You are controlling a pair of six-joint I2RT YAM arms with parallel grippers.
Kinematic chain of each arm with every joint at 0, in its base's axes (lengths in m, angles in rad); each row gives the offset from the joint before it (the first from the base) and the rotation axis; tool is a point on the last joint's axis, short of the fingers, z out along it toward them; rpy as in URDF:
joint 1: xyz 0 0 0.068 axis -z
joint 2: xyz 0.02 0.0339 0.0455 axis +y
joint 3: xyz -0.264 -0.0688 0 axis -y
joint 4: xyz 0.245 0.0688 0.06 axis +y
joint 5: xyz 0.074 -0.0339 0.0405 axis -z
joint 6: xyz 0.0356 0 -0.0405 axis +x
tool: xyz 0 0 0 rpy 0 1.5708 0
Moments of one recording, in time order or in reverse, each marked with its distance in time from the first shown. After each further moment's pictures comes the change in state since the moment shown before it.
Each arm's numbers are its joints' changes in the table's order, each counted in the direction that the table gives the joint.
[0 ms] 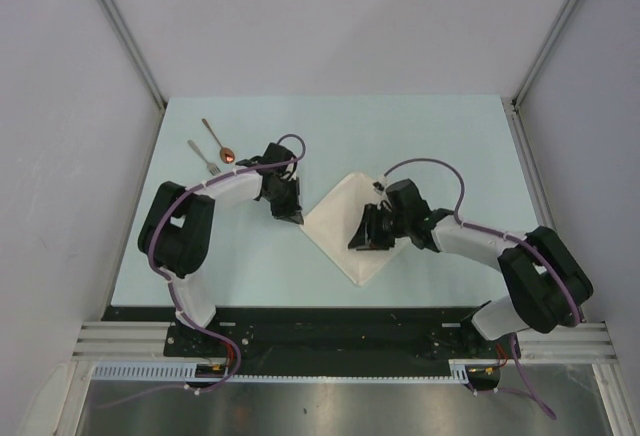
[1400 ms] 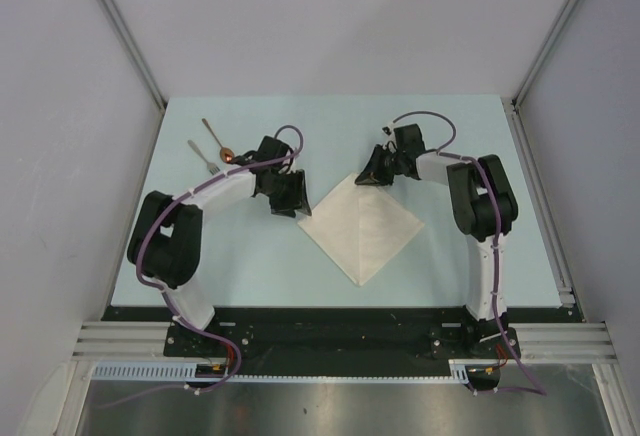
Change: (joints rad) left arm 0.000 -0.089 0.023 0.016 0.024 0.042; right arm 0.308 0.702 0.711 0.010 -0.111 -0.121
